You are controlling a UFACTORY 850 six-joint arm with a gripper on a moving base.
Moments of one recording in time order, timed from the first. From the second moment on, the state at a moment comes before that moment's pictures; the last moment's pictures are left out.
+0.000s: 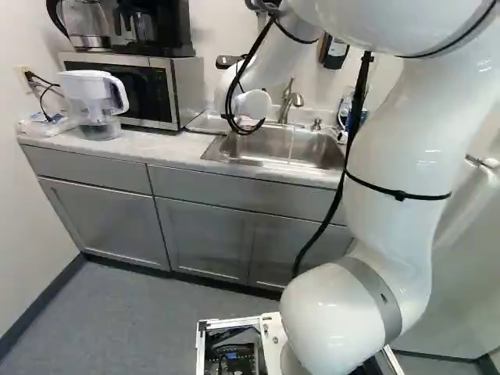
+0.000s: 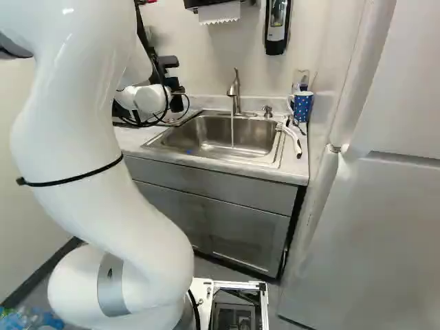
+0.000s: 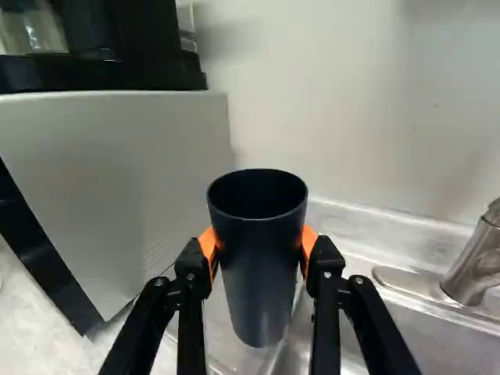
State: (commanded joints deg) arm 14.3 -11.9 -57.7 5.0 38.8 -3.0
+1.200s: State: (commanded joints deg) arm 15.1 -25.8 -67.7 5.9 39.2 -3.0
